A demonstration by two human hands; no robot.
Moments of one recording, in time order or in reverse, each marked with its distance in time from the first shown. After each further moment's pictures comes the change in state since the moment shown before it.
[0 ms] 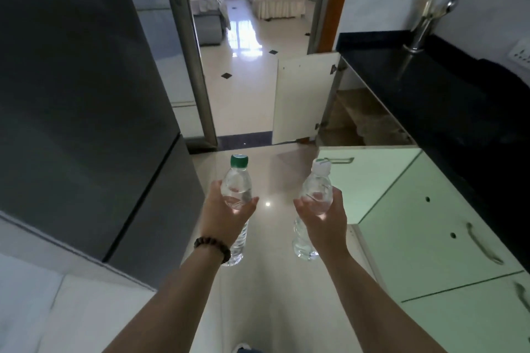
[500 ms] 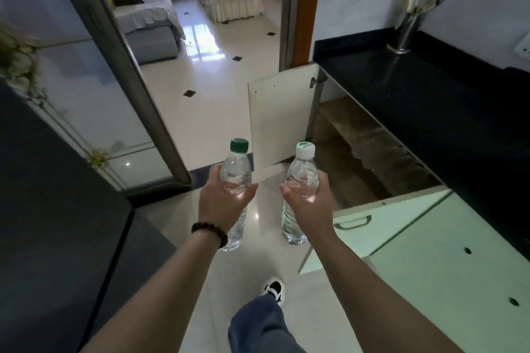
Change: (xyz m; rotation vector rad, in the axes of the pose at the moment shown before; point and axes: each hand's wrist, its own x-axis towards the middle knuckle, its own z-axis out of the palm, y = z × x) left_hand 0.308 0.027 0.106 0.009 -0.157 0.141; right_hand 0.273 -0.003 0.117 0.058 0.105 0.069
